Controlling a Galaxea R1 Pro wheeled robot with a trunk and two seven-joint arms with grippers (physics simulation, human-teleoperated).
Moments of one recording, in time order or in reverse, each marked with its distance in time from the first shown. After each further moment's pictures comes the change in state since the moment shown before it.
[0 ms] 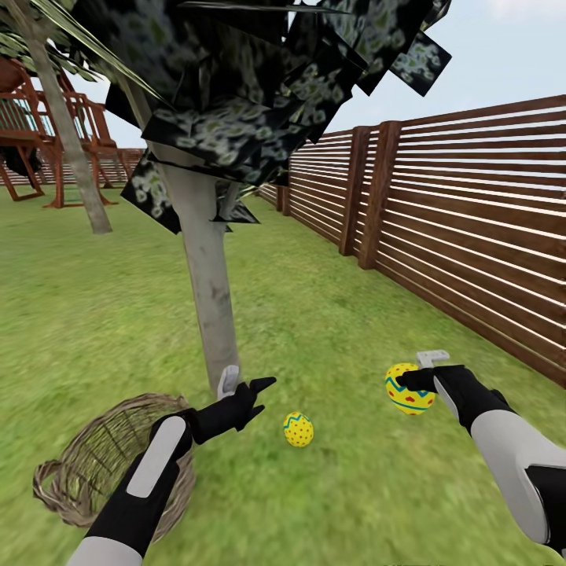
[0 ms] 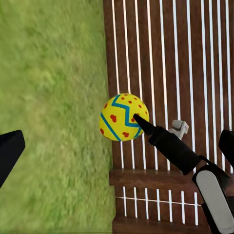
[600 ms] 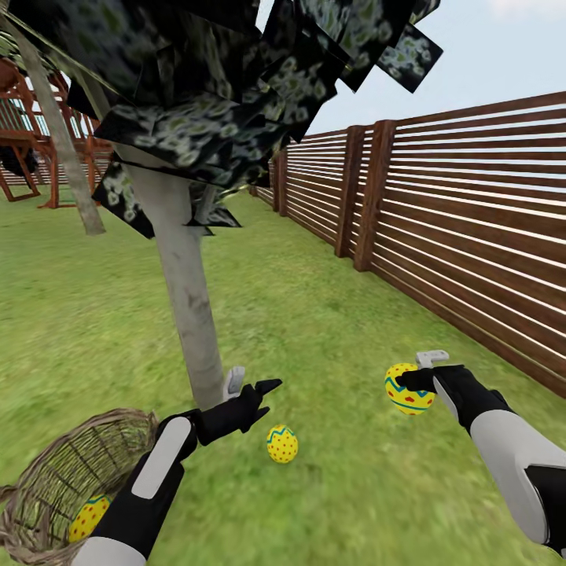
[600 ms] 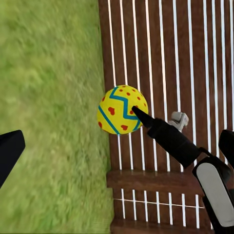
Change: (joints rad) left arm 0.000 -0.009 -0.028 0.001 -0.002 -0.002 0.000; right arm 0.000 0.002 0.001 0.002 -0.002 -0.002 0.000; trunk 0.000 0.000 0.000
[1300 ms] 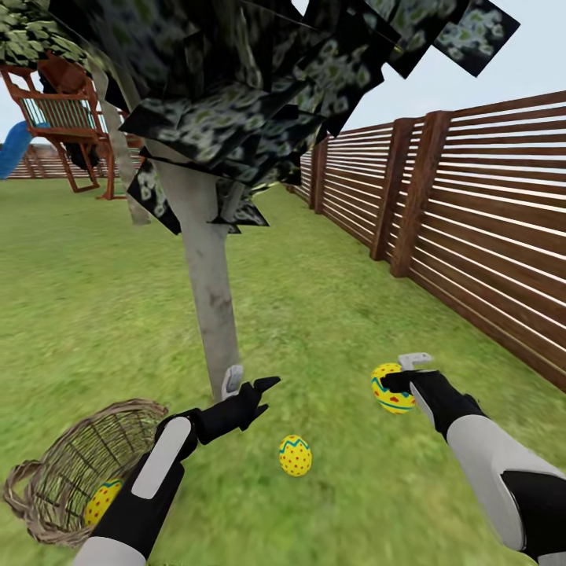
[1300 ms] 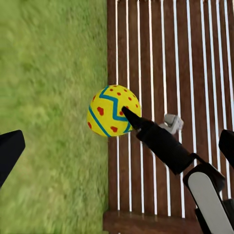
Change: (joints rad) left arm 0.000 0.000 0.000 0.000 0.002 -0.032 -0.003; right arm 0.023 0.091 0.000 0.002 0.000 -0.055 -0.134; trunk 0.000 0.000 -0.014
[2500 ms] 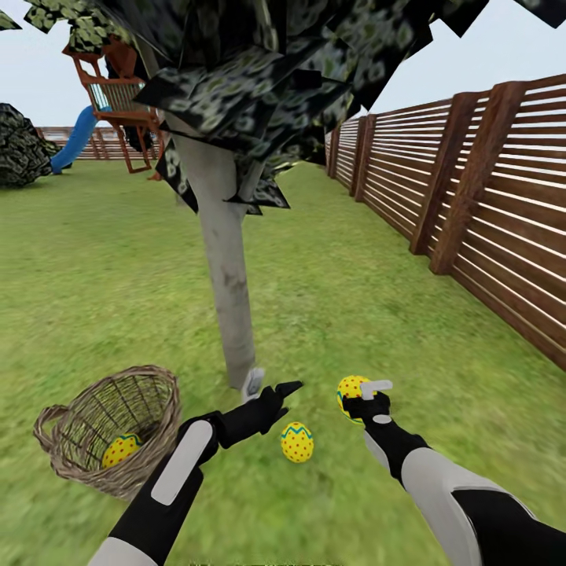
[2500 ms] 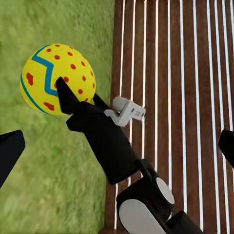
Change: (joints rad) left arm 0.000 -0.031 -0.124 0.000 0.008 -0.060 -0.005; right arm 0.073 0.192 0.003 0.242 0.020 -0.497 -0.230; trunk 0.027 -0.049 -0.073
